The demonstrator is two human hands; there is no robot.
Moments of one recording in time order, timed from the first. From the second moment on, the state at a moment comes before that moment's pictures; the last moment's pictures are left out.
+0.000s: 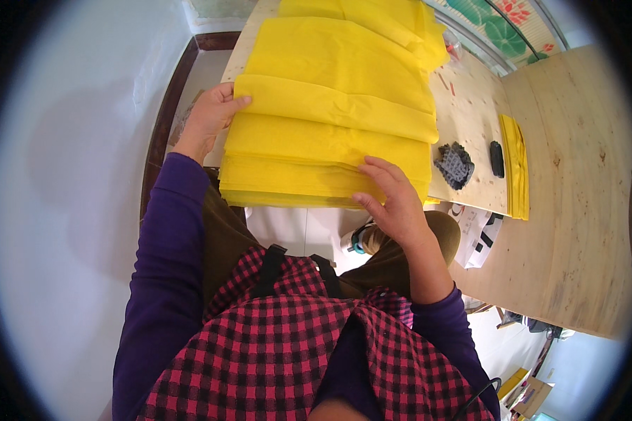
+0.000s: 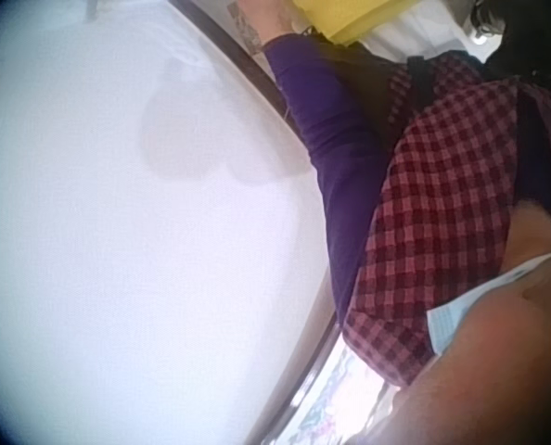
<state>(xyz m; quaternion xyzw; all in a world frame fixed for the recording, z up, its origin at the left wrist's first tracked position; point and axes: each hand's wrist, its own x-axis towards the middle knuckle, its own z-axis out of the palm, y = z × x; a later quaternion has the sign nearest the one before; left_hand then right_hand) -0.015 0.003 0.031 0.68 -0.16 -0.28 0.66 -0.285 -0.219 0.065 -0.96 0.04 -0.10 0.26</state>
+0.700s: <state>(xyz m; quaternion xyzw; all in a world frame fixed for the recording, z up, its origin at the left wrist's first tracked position) -0.018 0.005 0.040 0.68 -0.19 -0.30 0.65 -0.197 -0.233 0.078 -0.98 0.00 -0.17 0.10</state>
